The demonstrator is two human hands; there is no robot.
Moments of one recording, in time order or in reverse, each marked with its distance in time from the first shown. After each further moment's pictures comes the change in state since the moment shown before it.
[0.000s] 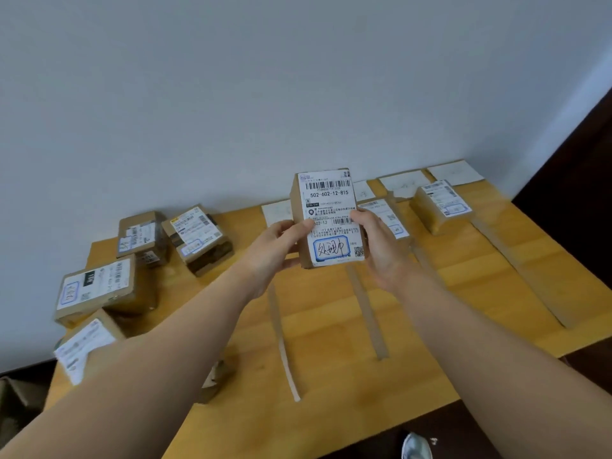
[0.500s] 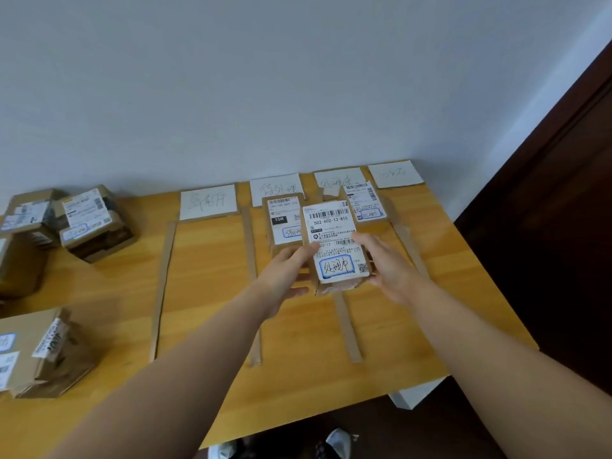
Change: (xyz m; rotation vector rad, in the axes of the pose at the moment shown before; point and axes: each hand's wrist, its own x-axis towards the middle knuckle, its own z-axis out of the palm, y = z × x) left_hand 0.067 -0.031 0.250 -0.085 0.068 -0.234; right_hand 0.025 0.005 -0.265 -0.175 -0.048 0.291
